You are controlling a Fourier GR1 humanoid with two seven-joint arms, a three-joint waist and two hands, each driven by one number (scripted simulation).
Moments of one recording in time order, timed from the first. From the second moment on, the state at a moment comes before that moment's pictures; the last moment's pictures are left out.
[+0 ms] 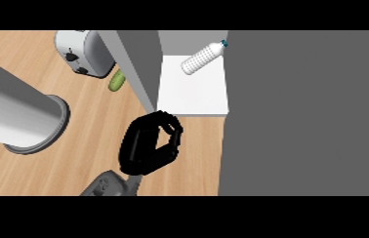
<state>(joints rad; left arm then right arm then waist) -0.25 0.18 -0.61 -1.43 0.62 0.29 -0.52 0.94 -0.24 0.15 -2.43 -0.18 0.62 -0.22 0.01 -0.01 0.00</state>
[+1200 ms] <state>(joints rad) 0.21 0.53 -0.37 -1.84 0.83 0.13 -0.53 0.90 -0.36 0.52 -2.50 -0.01 0.72 -0.18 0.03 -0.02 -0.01</state>
